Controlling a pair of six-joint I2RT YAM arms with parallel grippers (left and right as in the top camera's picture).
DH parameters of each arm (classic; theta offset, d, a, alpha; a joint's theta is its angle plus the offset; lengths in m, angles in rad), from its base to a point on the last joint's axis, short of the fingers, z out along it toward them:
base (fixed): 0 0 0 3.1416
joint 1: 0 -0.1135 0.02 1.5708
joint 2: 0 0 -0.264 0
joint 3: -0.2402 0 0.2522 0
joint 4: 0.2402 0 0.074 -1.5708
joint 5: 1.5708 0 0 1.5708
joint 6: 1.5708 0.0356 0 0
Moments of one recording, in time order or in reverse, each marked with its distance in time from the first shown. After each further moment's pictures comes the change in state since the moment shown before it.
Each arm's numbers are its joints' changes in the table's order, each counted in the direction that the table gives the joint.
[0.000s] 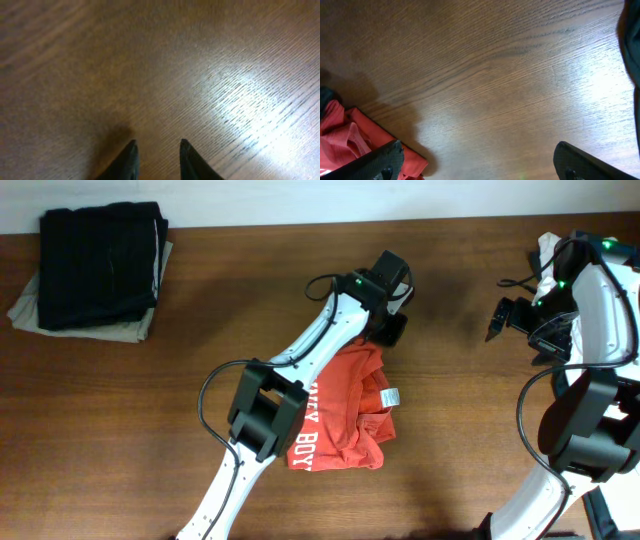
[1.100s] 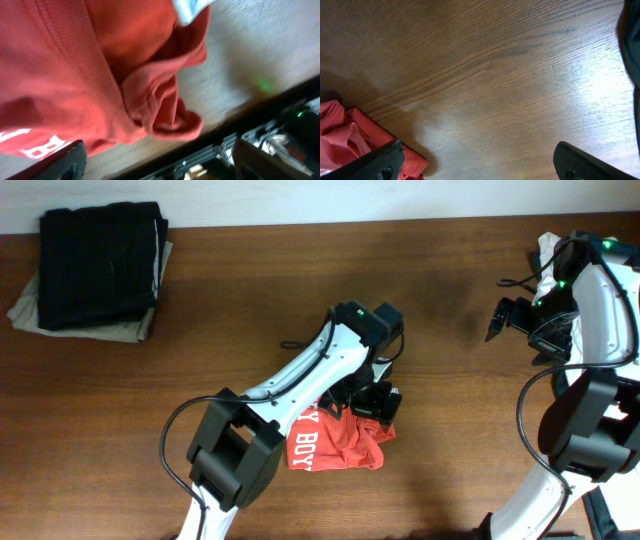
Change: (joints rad) left arm 0.109 -0.416 0.502 0.426 0.134 -0.195; right arm 0.000 0.000 0.000 0.000 0.000 0.000
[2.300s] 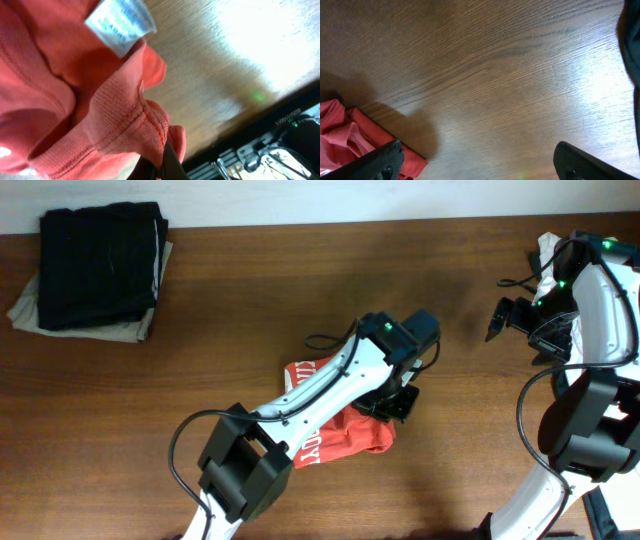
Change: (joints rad) left arm 0.111 -0.004 -0.092 -0.046 -0.103 -0.022; right arm 0.000 0.000 0.000 0.000 0.000 0.000
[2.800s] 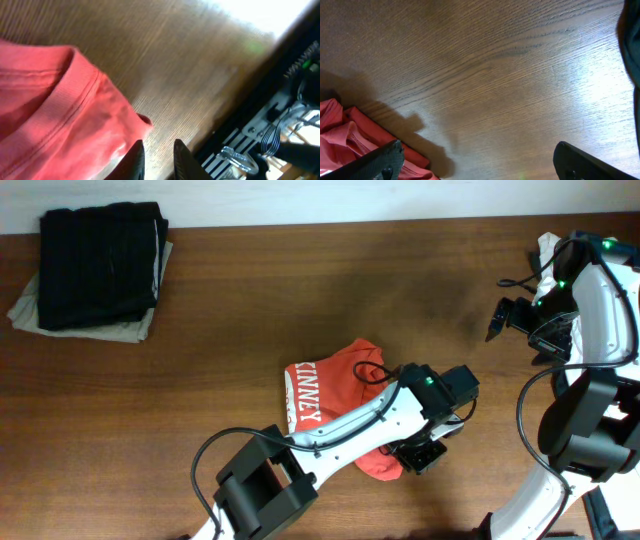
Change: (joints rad) left arm 0.188 0.000 0.120 -0.115 0.018 0.236; right arm 0.000 0.000 0.000 0.000 0.000 0.000
